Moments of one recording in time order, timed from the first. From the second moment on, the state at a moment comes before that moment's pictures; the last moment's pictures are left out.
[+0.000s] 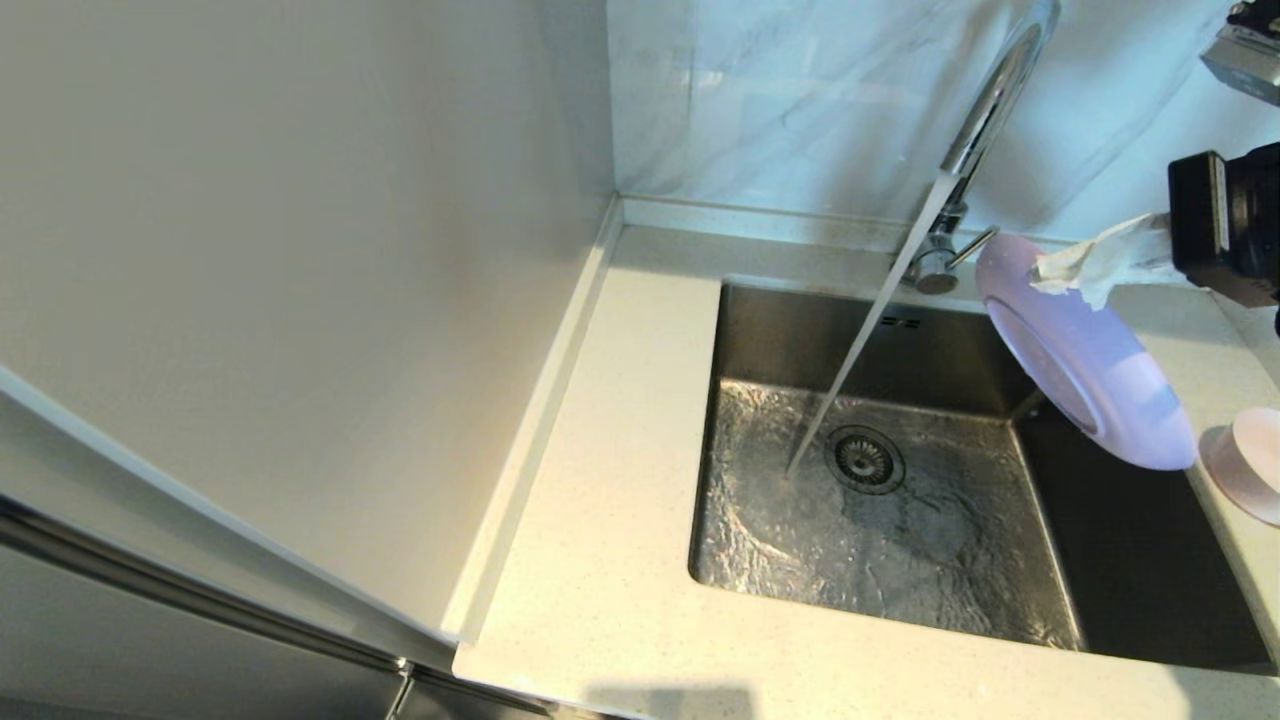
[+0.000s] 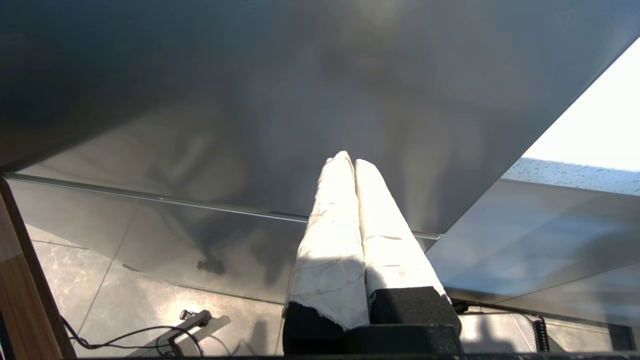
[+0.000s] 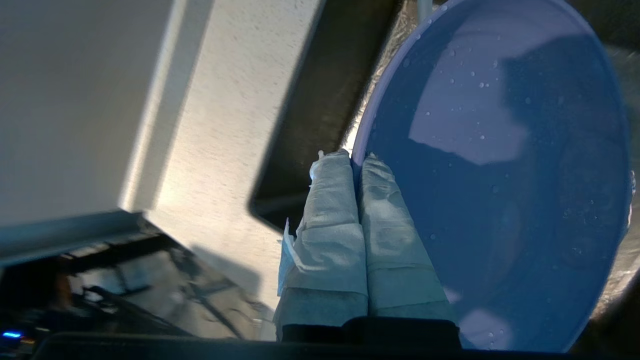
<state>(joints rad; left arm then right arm) 0.00 0.00 0.00 0.00 0.00 0.00 0.19 1.50 -1.71 0.73 0.27 0.24</state>
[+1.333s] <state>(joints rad) 0.00 0.00 0.00 0.00 0.00 0.00 0.07 1.78 -1.97 0.69 0.88 1.07</state>
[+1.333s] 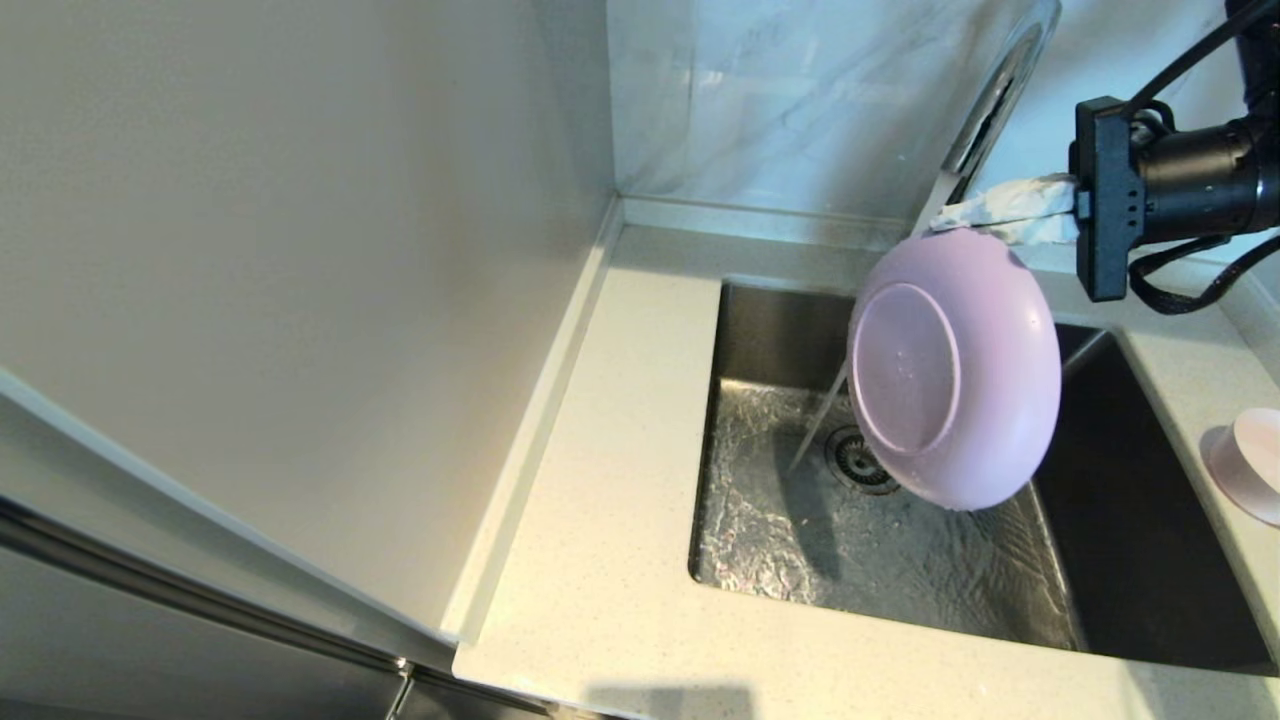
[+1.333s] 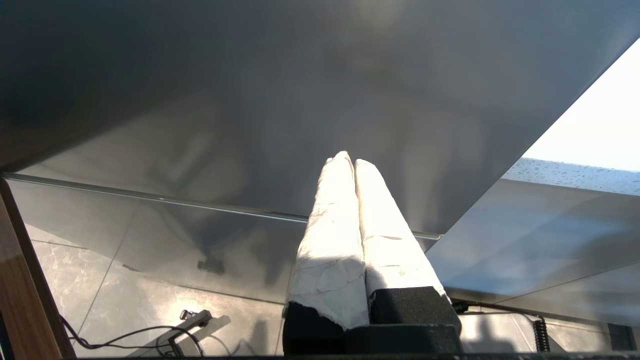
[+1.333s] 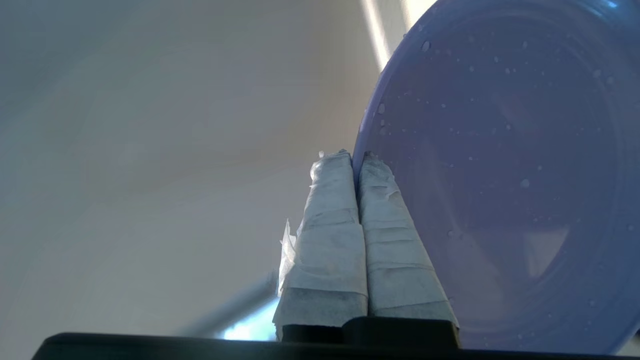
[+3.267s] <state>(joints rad) 0.00 0.00 0.00 0.00 0.00 0.00 -0.28 1.67 -1.82 0.86 0.67 0.59</state>
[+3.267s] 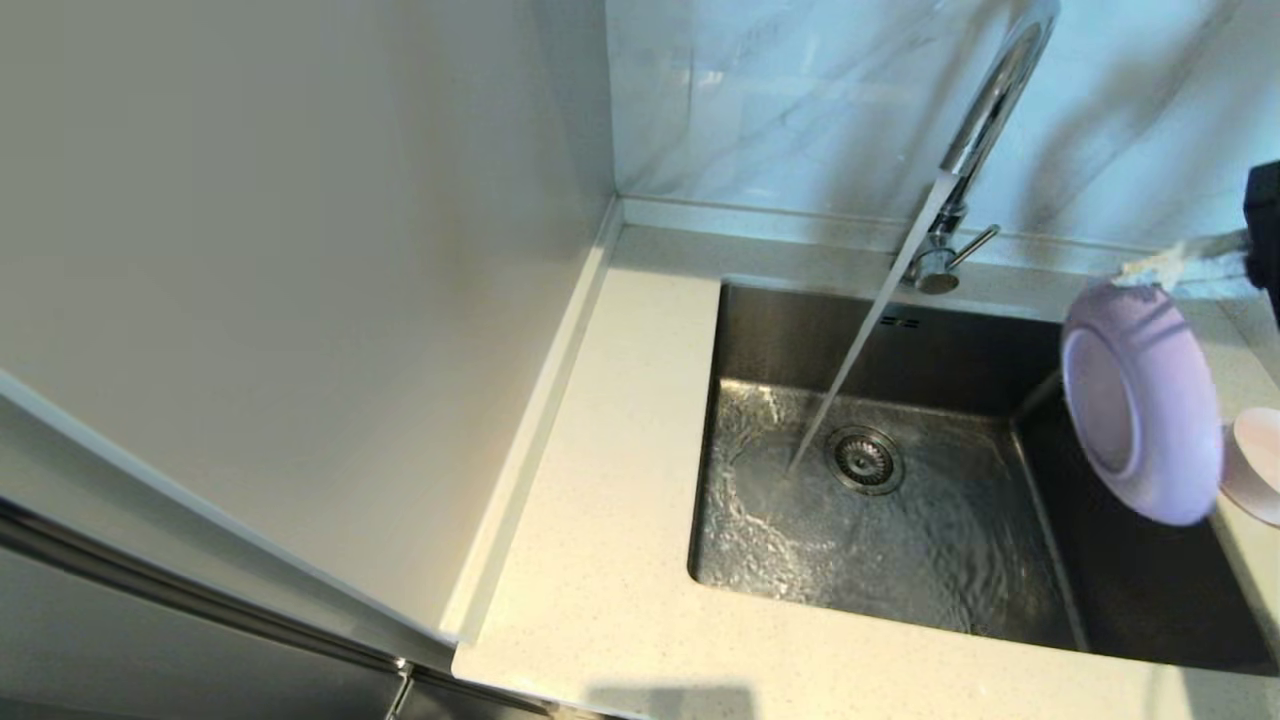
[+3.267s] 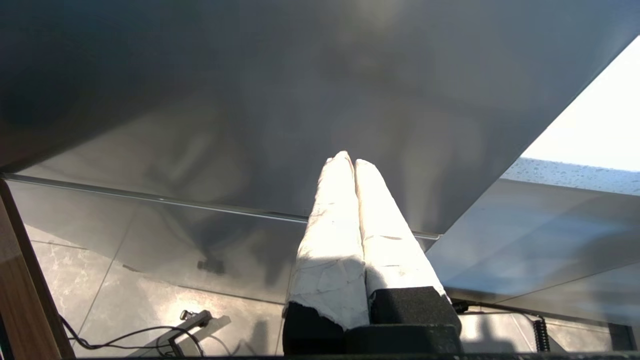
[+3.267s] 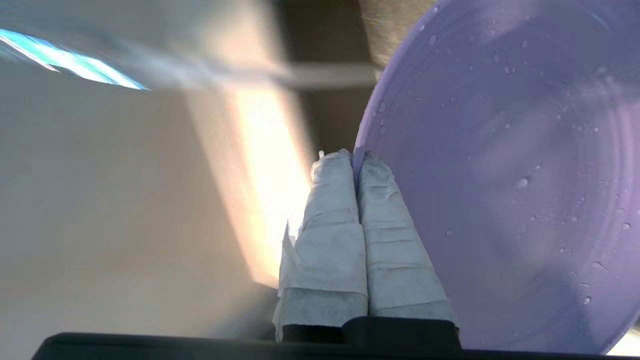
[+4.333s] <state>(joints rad) 0.00 0.00 0.00 0.00 0.00 0.00 -0.30 1.47 -1.54 0.75 0.52 -0.70</state>
